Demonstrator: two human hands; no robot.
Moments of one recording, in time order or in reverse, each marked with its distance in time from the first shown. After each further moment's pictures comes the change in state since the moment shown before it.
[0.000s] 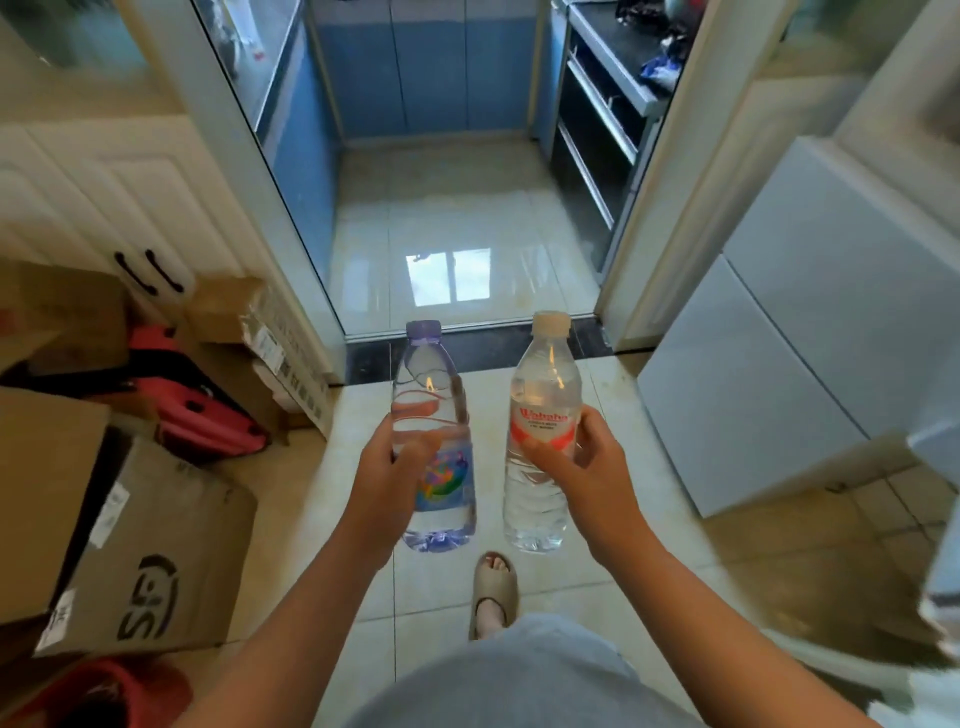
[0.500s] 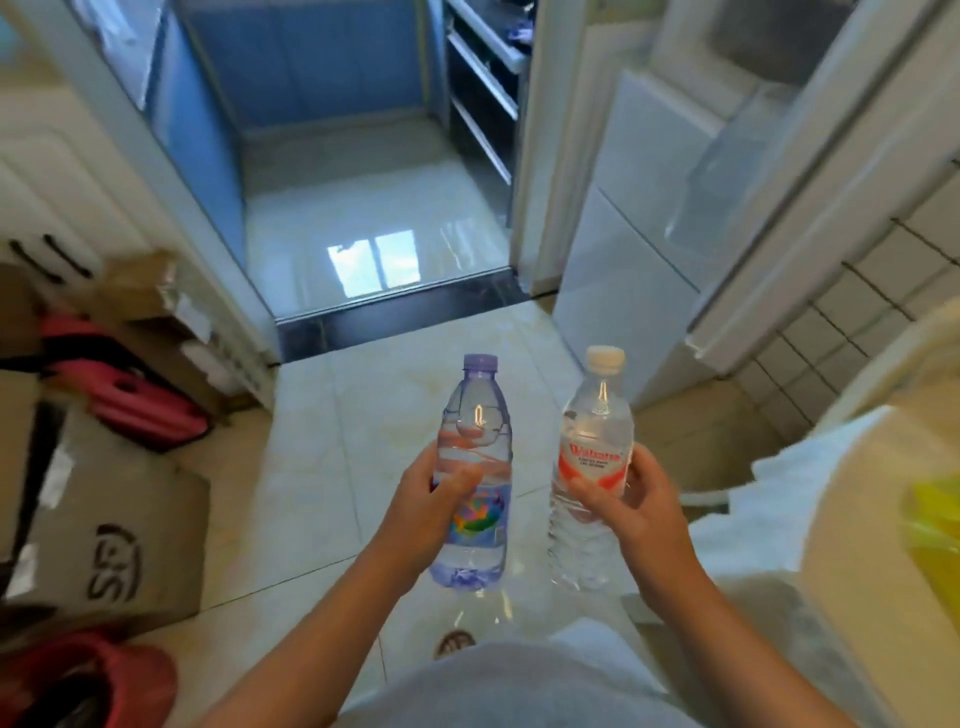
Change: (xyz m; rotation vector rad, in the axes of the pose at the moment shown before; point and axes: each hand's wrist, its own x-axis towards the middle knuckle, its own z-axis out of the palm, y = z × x) left_hand -0.220 -0.076 0.062 0.070 -0.363 -0.047; right_hand -0.274 0.047 -0.107 0.038 0.260 0.052
